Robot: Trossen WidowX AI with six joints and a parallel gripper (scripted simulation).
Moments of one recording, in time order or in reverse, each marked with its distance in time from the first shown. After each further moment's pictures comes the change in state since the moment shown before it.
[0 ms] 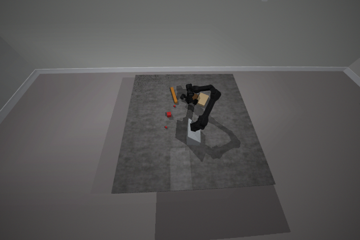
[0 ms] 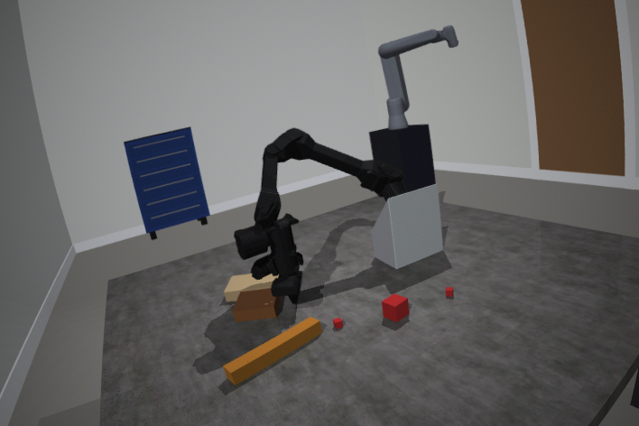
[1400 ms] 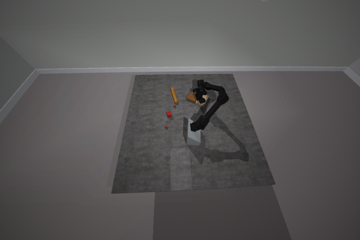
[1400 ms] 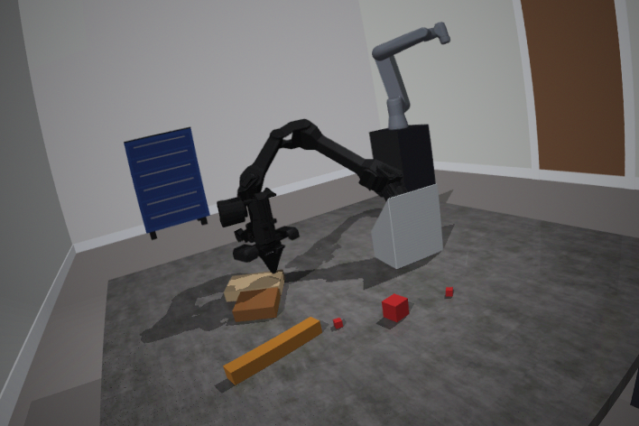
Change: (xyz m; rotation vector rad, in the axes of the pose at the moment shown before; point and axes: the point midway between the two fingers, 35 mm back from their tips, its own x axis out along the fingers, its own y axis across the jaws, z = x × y) arm -0.053 -0.084 0.053 0.702 0.010 0.014
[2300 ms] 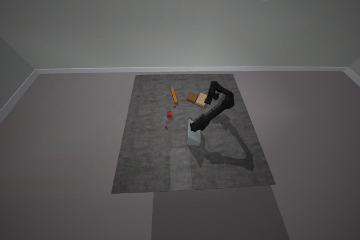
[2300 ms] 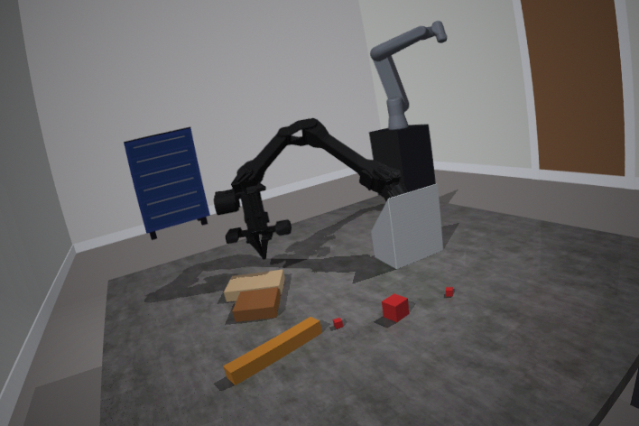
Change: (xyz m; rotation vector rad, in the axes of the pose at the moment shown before) arm -0.003 -0.057 0.102 0.842 -0.023 -0.007
